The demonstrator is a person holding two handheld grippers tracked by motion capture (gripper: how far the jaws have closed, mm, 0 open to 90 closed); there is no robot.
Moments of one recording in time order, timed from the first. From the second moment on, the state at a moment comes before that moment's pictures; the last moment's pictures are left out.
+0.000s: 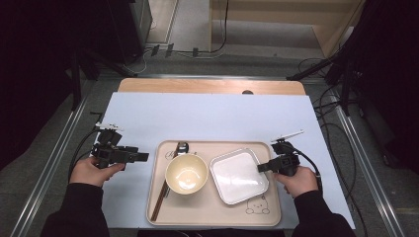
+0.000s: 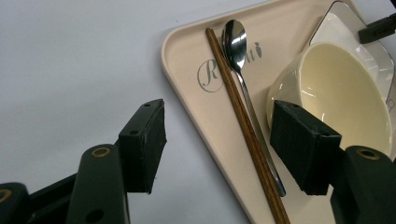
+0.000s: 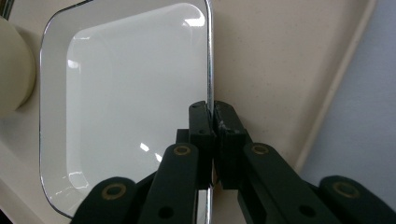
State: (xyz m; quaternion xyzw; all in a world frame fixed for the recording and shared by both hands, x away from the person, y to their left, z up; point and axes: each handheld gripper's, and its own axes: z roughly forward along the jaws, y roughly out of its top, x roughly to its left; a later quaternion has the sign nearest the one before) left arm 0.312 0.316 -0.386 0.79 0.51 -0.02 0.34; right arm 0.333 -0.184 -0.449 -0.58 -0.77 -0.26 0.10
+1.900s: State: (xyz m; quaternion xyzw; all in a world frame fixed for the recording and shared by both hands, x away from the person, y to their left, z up) left arm 0.279 0.333 -0.417 0.80 0.51 0.00 0.31; right arm 0.273 -0.238 -0.425 -0.37 -0.80 -0.47 -0.06
